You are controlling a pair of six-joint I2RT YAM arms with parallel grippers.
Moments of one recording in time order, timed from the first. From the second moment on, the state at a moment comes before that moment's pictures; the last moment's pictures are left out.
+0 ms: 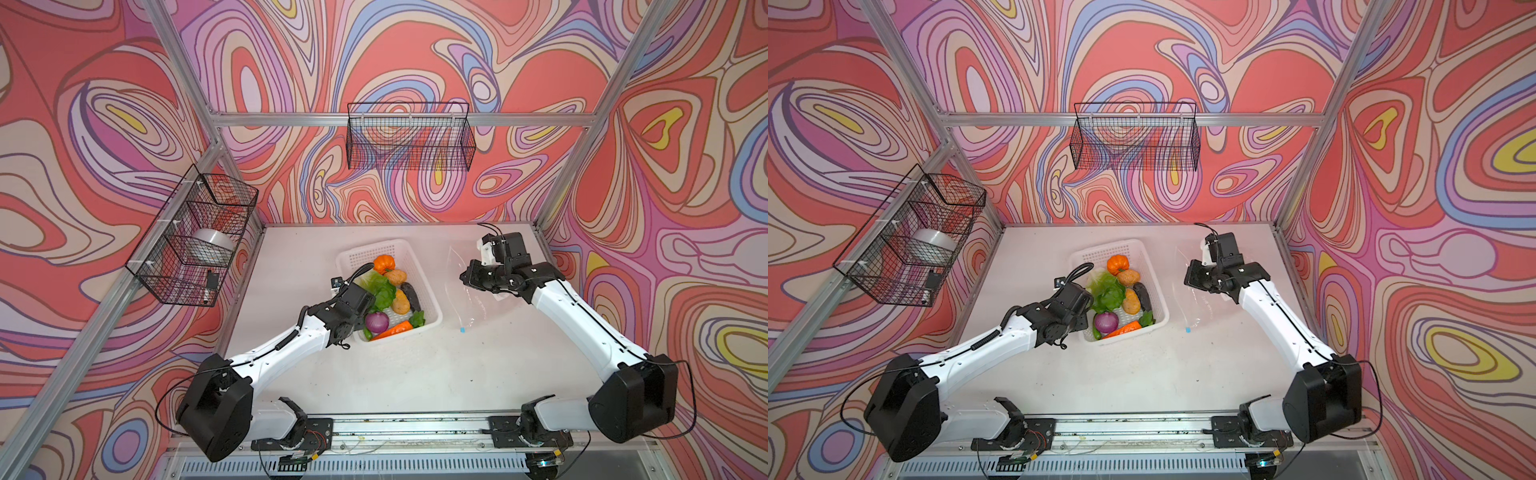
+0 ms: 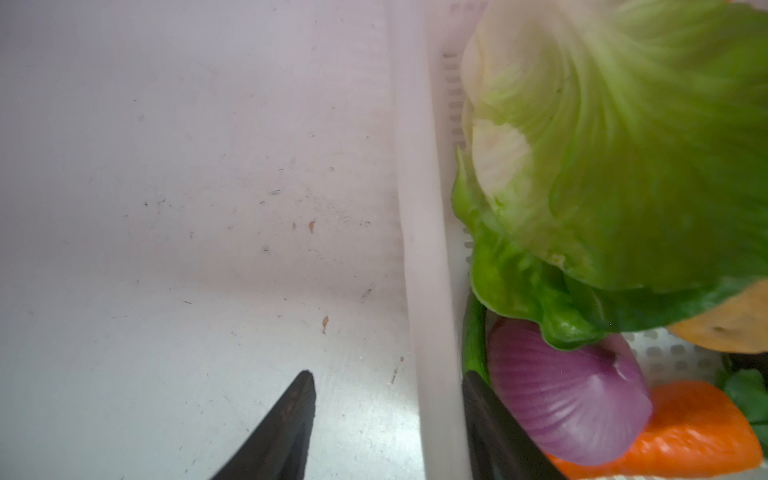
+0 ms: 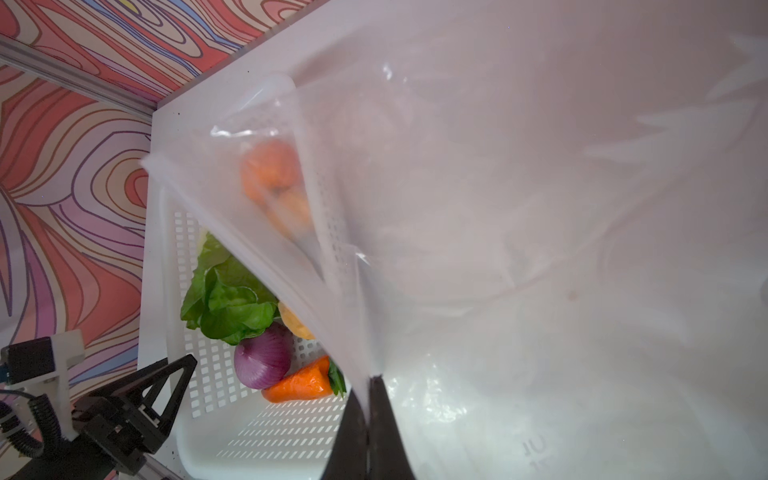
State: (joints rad) left arm -0.60 1.32 0.83 -0.63 -0.43 -0.77; right arm 0.27 1.38 1.19 -0.66 -0.26 0.53
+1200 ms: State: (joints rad) left arm -0.75 1.30 0.97 -0.53 -0.08 -0.74; right arm 0.34 1.18 0.94 -0.40 -0.44 0.79
